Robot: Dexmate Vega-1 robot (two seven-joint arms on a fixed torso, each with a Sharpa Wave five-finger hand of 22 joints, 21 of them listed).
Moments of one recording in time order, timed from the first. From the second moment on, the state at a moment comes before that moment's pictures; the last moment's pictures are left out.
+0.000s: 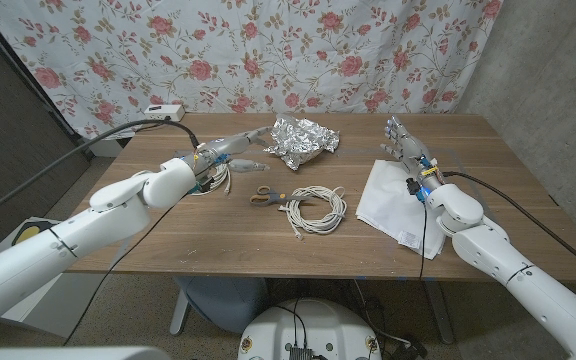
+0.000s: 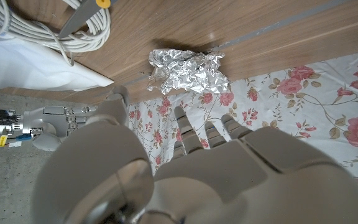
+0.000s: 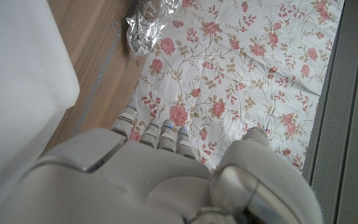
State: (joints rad) left arm 0.94 1.04 0.44 -2.01 0.35 0.08 -0.03; left_hand 0.71 0.01 0.53 -0.17 0.19 -0.17 -0.13 0.19 0.18 0.31 -0.18 0.29 0.27 -0.04 -0.03 0.19 0.18 -0.04 0.05 0.19 0.17; right arm -1.01 -0.65 -0.32 -1.58 0.60 0.30 -0.02; right_hand 0.43 0.10 -0.05 -0.05 0.19 -0.01 0.02 0.19 0.18 0.02 0.05 0.20 0.20 -0.07 0.03 0.20 0.20 0.09 0.19 0.19 0.17
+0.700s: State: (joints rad) left arm 0.93 1.04 0.46 -2.04 0.48 0.10 -0.03; left_hand 0.73 -0.01 0.52 -0.17 0.19 -0.17 -0.13 0.20 0.18 0.37 -0.19 0.30 0.28 -0.02 -0.08 0.20 0.17 -0.01 0.00 0.19 0.17; right arm -1.02 -0.65 -0.31 -1.57 0.61 0.31 -0.02; right_hand 0.44 0.10 -0.05 -0.05 0.19 -0.01 0.02 0.19 0.18 0.02 0.05 0.20 0.20 -0.07 0.03 0.20 0.20 0.09 0.19 0.19 0.17
